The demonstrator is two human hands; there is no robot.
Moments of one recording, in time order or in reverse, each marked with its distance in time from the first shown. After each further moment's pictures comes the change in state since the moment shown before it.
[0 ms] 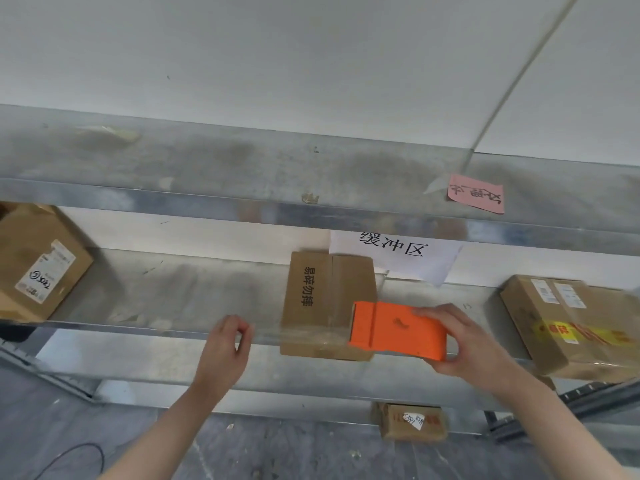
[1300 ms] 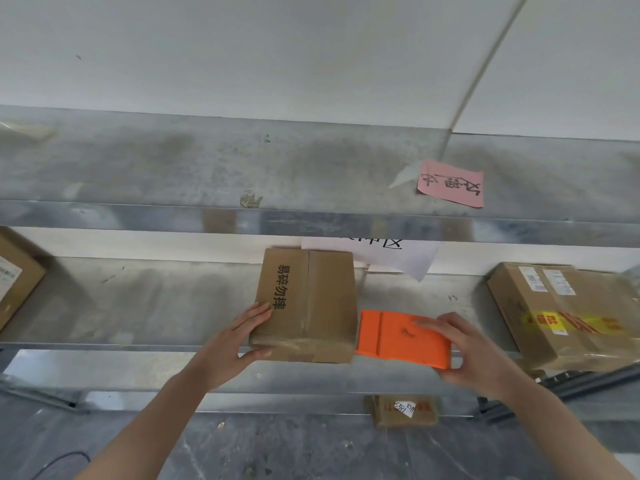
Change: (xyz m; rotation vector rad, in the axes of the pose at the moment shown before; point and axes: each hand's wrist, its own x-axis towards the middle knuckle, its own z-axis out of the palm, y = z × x) left_hand 0.042 0.004 0.052 0.011 -0.613 0.177; right_hand -0.009 0.083 0.005 -0.035 -0.054 0.007
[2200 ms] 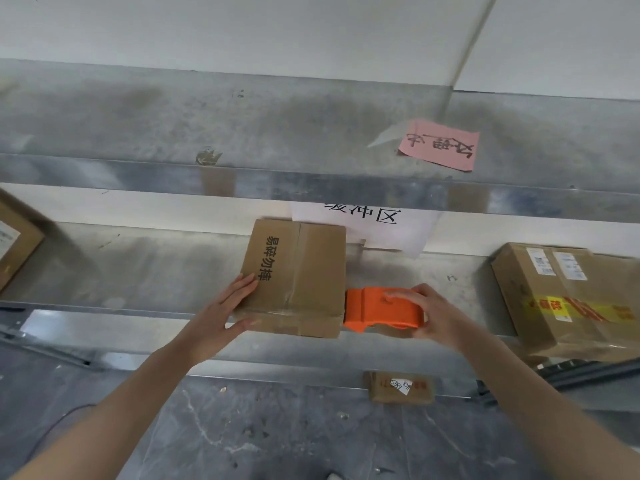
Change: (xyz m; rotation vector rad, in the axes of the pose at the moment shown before) left_hand -0.001 0.028 0.010 0.005 0.014 -0.125; right_hand 0.053 0.053 0.035 -0.022 -0.253 0.123
